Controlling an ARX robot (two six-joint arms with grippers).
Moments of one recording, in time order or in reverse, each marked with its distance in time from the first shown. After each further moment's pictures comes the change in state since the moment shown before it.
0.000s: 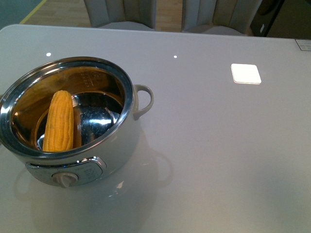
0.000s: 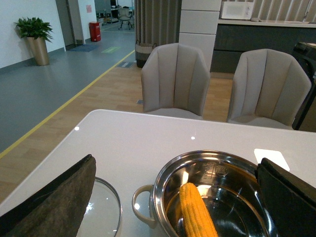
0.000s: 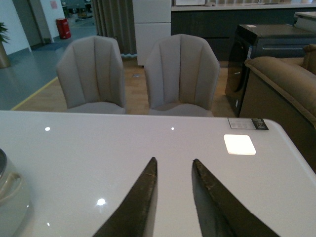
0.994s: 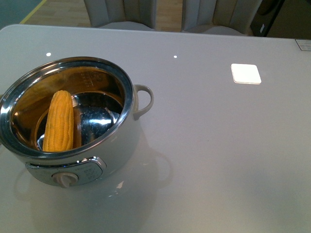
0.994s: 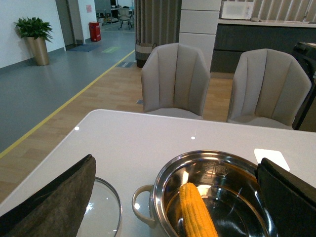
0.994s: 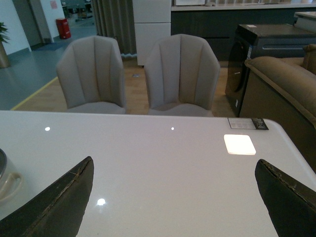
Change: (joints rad) left arm 0.000 0.000 0.000 0.000 0.000 0.000; right arm 0.000 0.000 0.000 0.000 0.000 0.000
